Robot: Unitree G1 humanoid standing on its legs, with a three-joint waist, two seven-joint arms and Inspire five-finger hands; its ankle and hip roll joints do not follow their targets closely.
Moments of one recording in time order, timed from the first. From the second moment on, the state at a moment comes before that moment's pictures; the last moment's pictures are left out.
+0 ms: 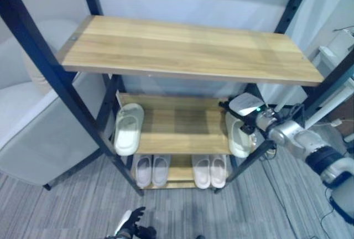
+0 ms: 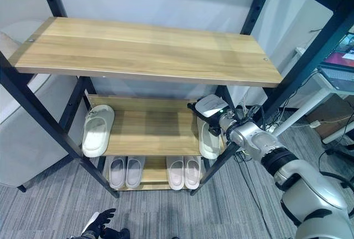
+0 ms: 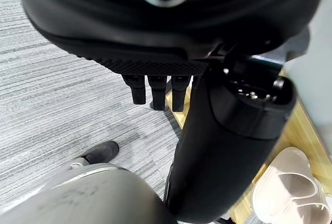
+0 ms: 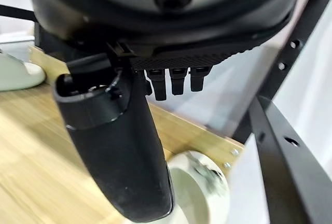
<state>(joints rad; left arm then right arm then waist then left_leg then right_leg) 0.09 0.30 -0.31 0.99 0.10 -0.14 0.16 -0.84 -0.81 0.85 0.65 -0.71 -0.17 -0.09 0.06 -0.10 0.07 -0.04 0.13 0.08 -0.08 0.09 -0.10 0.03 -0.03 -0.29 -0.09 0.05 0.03</state>
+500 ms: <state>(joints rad) 0.03 0.30 -0.31 0.99 0.08 -0.14 0.16 -0.91 -0.81 0.89 0.81 -0.71 -0.14 -0.12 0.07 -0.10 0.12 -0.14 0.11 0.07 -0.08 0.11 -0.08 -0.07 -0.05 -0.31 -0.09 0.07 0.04</state>
